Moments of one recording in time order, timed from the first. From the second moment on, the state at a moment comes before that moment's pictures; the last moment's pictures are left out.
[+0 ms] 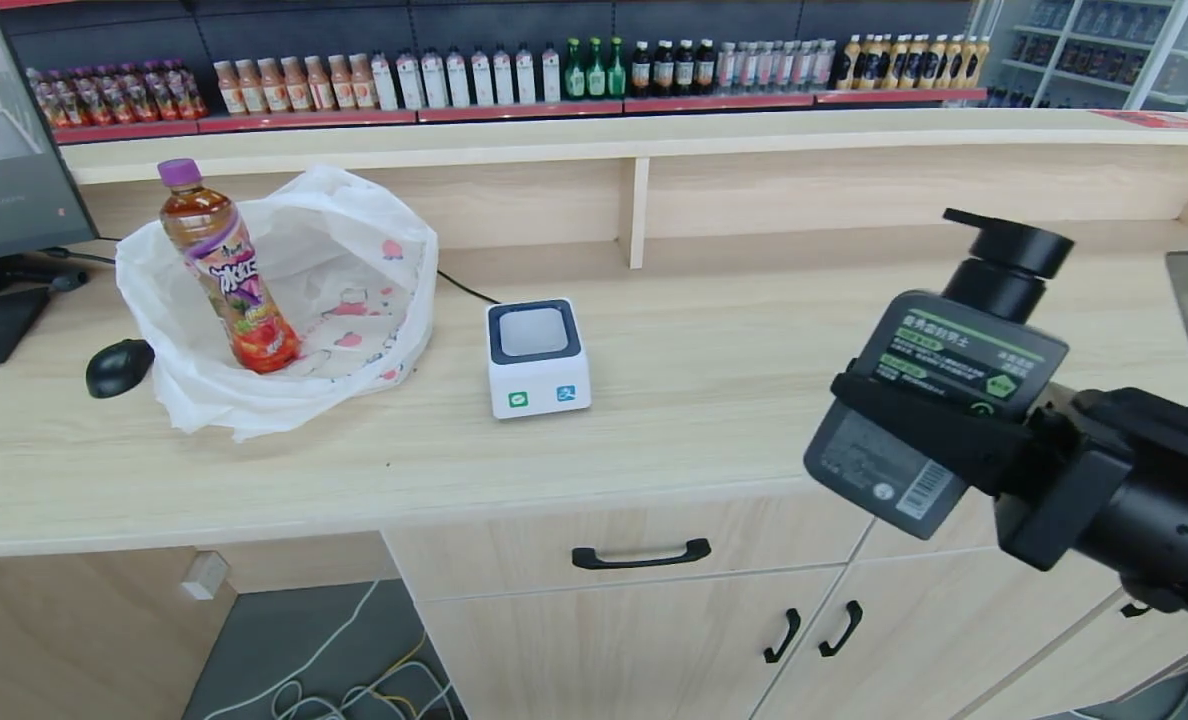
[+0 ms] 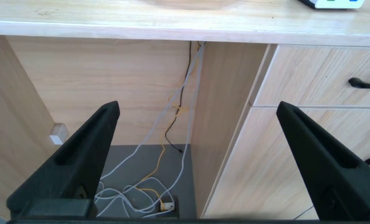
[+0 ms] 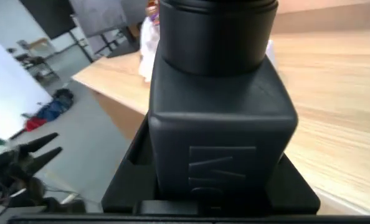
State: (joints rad) left arm 0.00 0.00 0.00 0.00 0.00 0.00; right arm 0.61 1.31 -0.48 -0.98 0.24 0.24
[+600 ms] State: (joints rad) left arm 0.00 0.00 0.00 0.00 0.00 0.01; right arm 0.52 1.10 -0.44 -0.88 -0.18 0.01
